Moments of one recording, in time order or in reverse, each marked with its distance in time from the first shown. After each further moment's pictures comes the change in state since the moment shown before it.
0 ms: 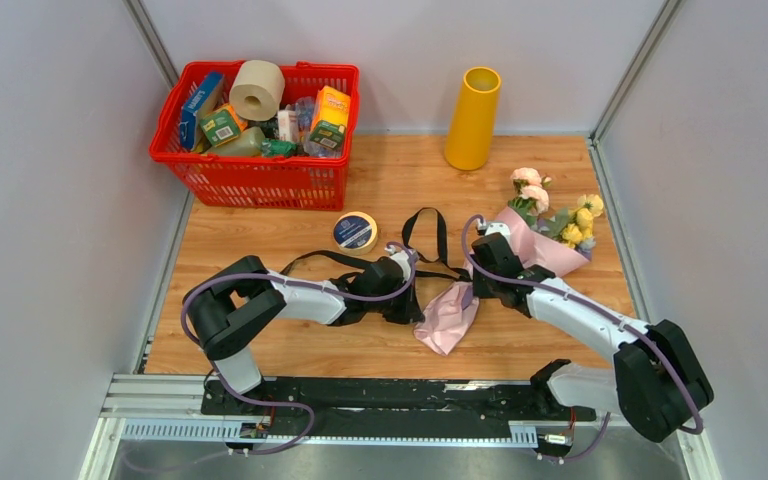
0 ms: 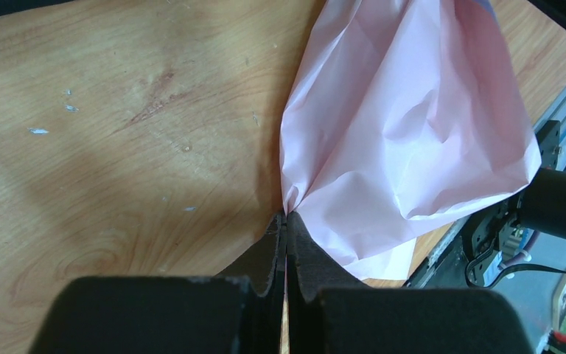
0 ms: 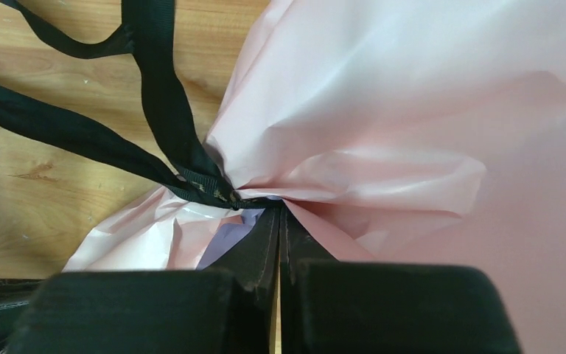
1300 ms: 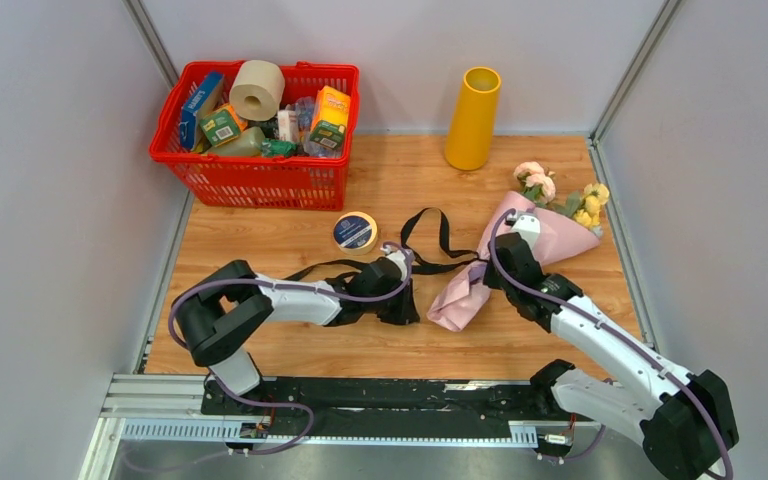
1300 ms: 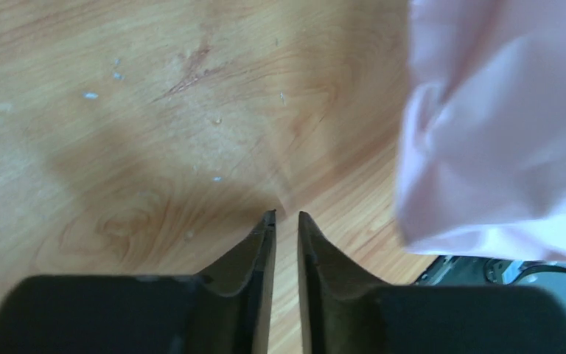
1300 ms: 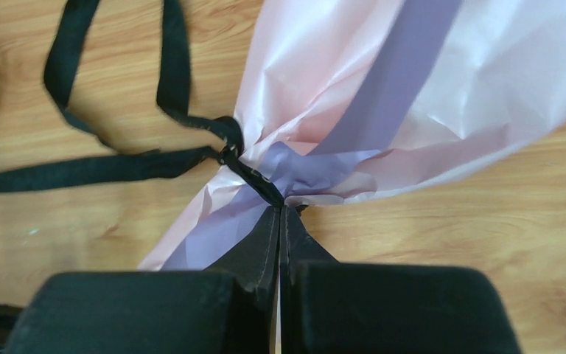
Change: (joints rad) left arm -0.008 -0.043 0.002 -0.090 -0.053 0.014; right arm 0.030 -0.239 0.034 -0.094 0.228 0.154
